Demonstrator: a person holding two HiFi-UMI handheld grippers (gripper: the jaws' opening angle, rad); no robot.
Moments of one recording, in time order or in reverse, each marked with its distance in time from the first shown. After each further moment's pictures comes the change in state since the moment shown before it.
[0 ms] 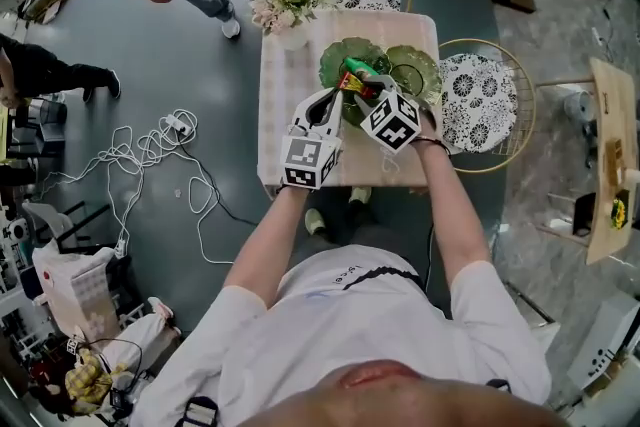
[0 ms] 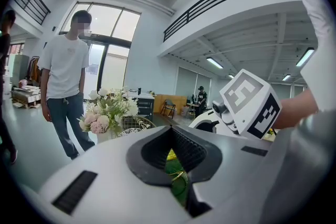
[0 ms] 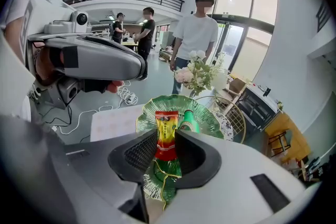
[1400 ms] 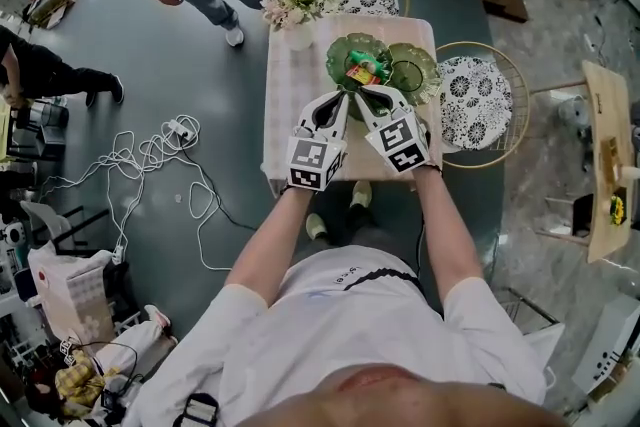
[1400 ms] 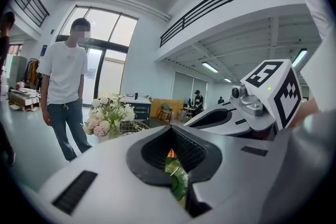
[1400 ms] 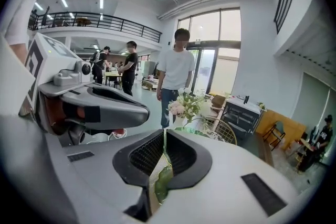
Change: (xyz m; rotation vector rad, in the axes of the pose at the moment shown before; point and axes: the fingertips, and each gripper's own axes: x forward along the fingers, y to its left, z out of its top) left arm -0.051 -0.025 0.015 0.018 -0.050 -0.031; right arm -0.078 0.043 0.054 0.185 -0.317 -0.178
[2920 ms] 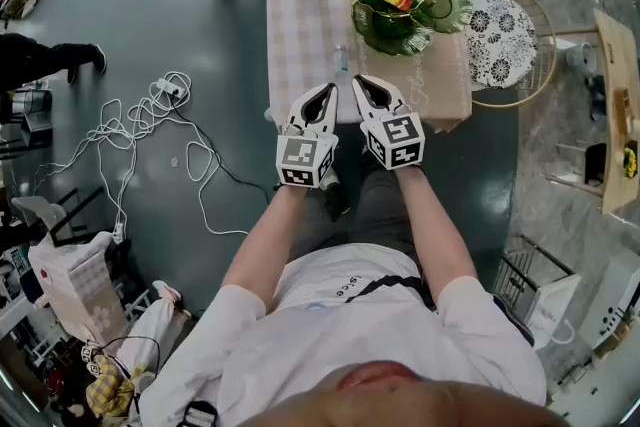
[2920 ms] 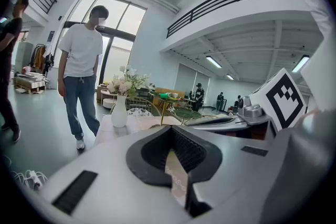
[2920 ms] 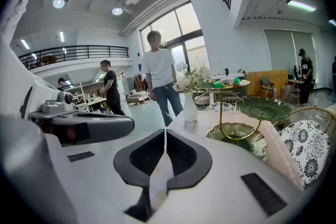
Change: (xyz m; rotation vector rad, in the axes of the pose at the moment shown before) left arm -0.115 0.024 -0.148 -0.087 0.093 0.004; right arm 0.038 0.136 -0.102 0.436 -0.100 -0.103
